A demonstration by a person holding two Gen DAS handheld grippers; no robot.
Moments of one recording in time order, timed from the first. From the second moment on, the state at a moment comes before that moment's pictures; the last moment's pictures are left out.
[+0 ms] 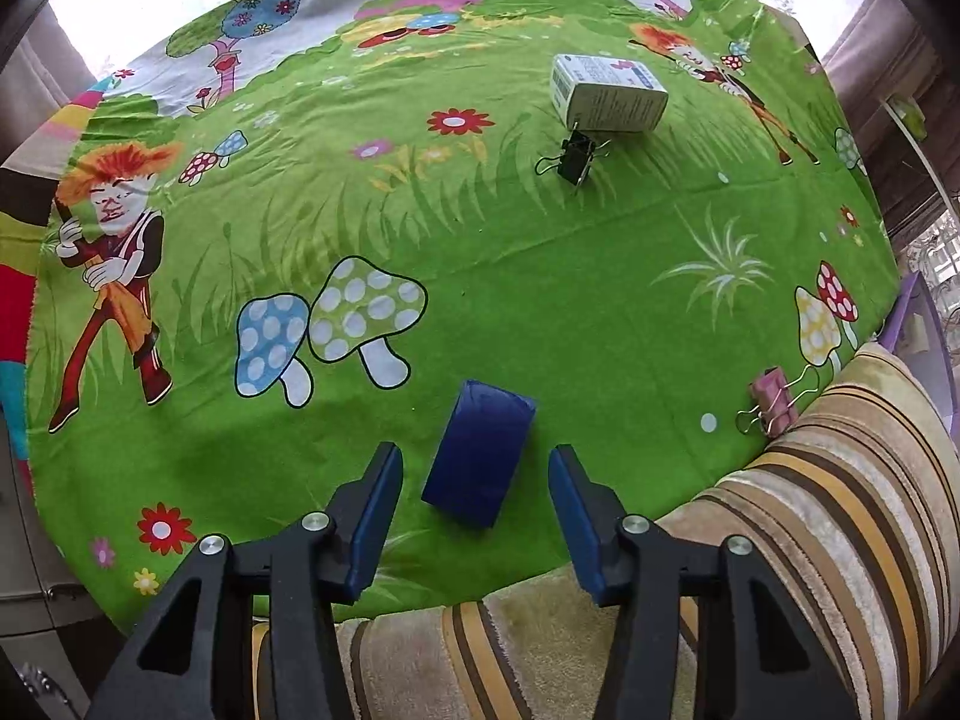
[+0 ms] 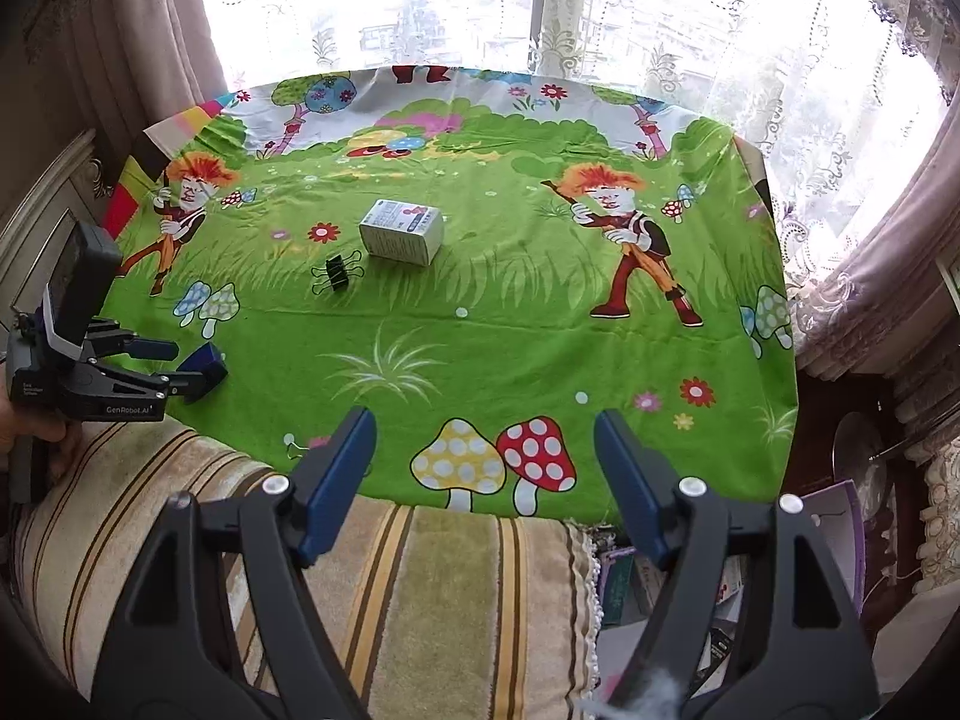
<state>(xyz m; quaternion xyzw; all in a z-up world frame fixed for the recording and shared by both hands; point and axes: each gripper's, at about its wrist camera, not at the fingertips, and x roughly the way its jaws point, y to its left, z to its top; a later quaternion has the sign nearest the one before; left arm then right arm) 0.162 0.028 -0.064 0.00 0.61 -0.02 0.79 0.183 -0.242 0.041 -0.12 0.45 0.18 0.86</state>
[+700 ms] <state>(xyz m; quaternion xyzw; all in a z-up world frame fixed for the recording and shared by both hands) 0.156 0.033 -0.039 -0.09 0.56 -0.01 0.83 0.277 -0.153 0.008 -0.05 0.47 0.19 0.86</state>
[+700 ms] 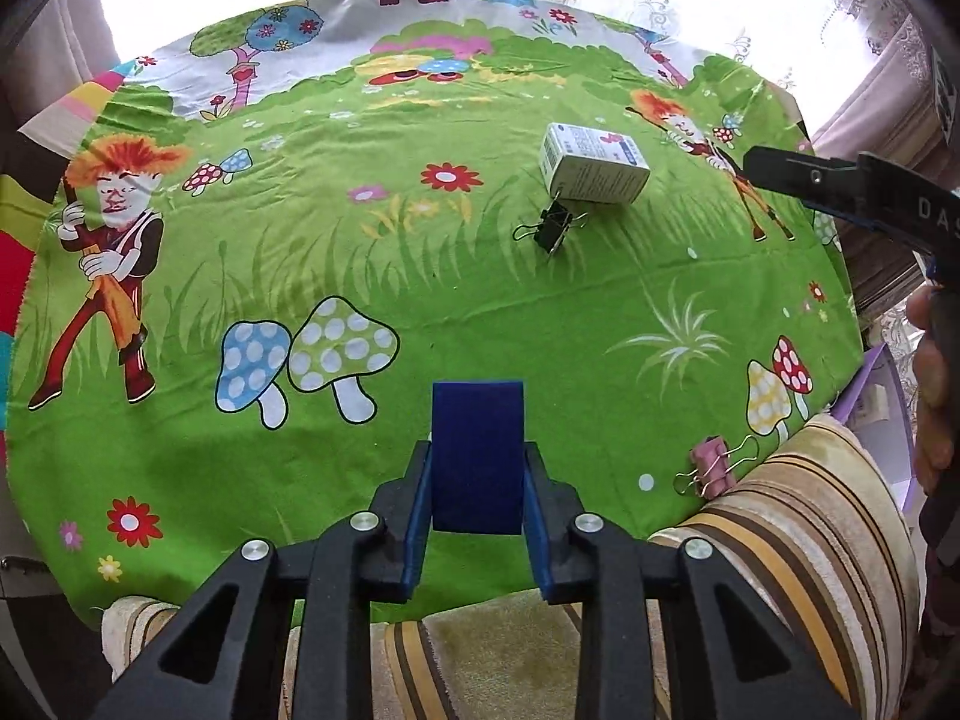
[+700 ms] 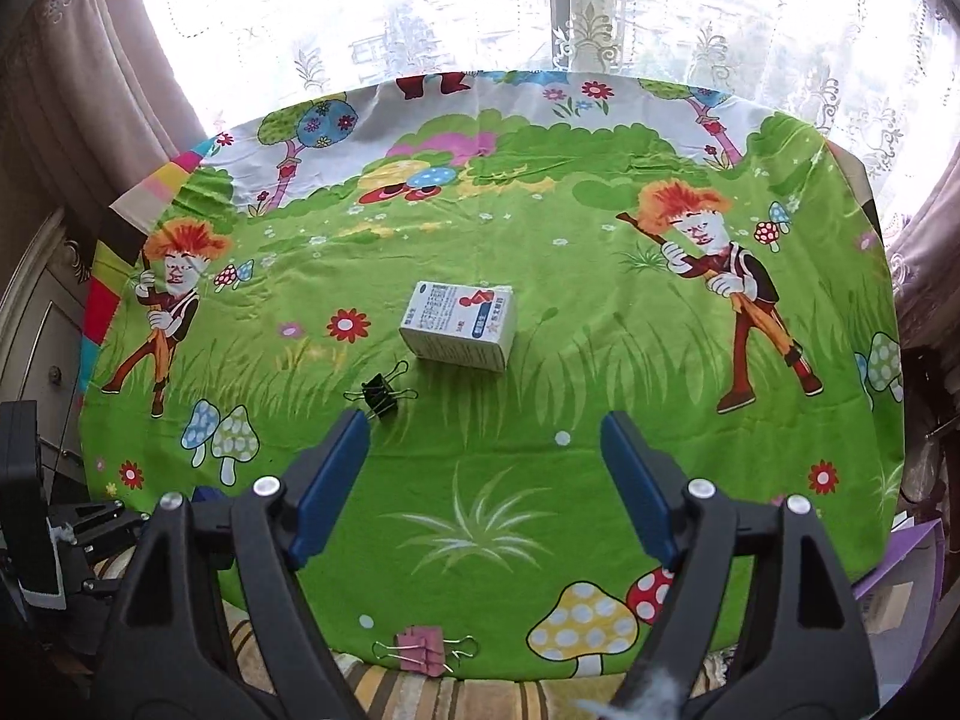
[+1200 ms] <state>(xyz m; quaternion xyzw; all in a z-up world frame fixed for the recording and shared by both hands) 0.141 0.055 -0.028 -0.25 0.44 0.03 0.86 0.336 -0.099 -0.038 -0.03 0.49 0.16 0.86</state>
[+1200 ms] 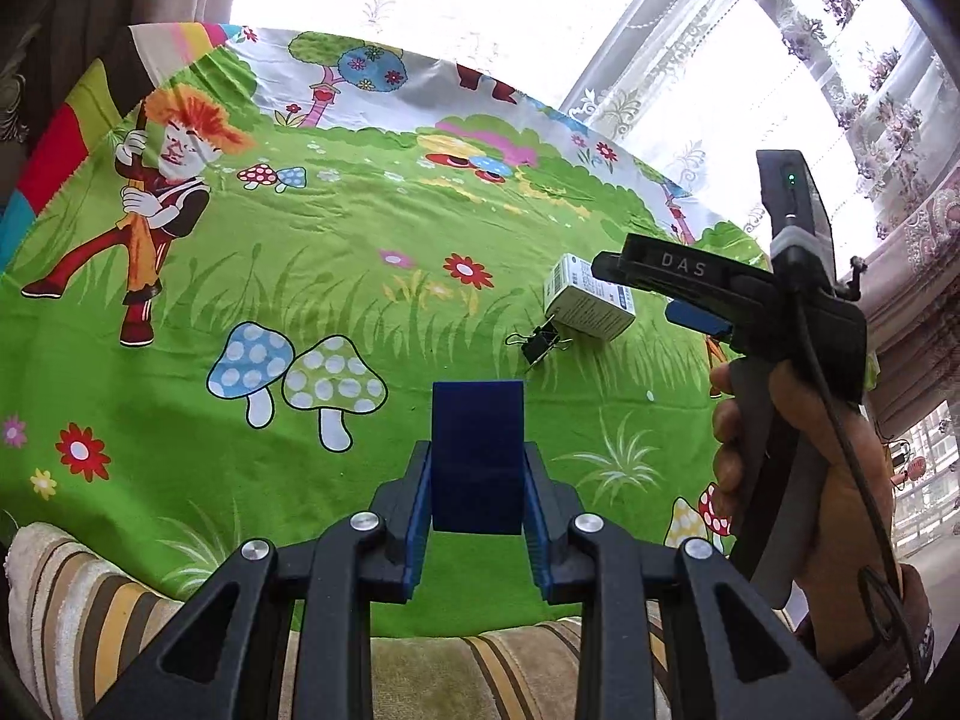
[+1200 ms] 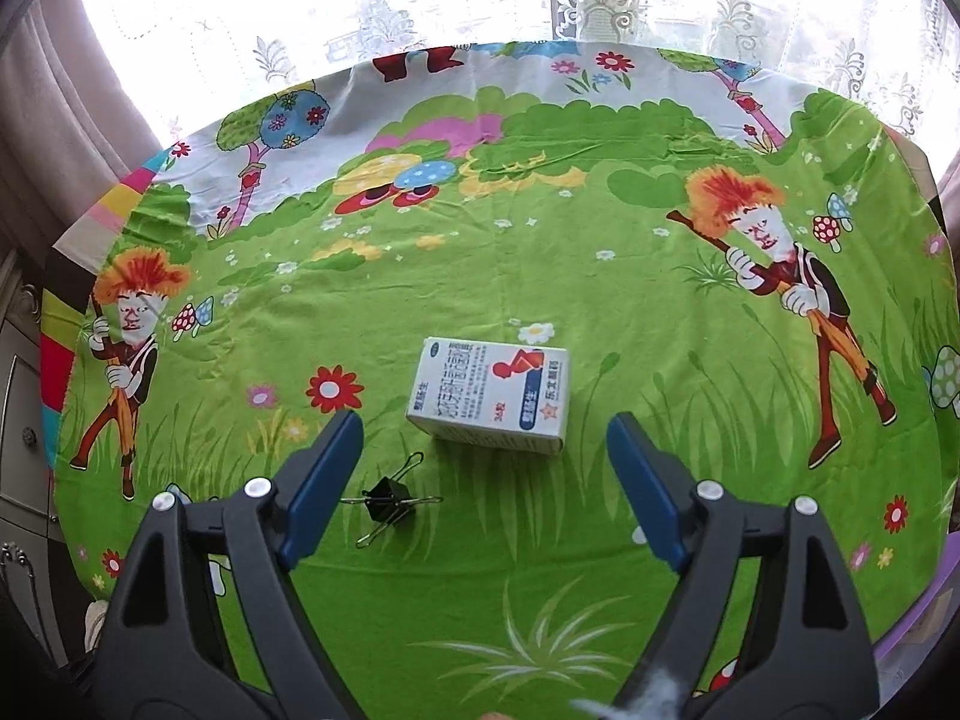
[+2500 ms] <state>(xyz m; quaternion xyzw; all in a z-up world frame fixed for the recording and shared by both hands) 0.134 0.052 -0.036 -0.26 0.45 0.01 0.85 0.272 -0.144 -0.016 -0.03 0.44 0.16 0.88</state>
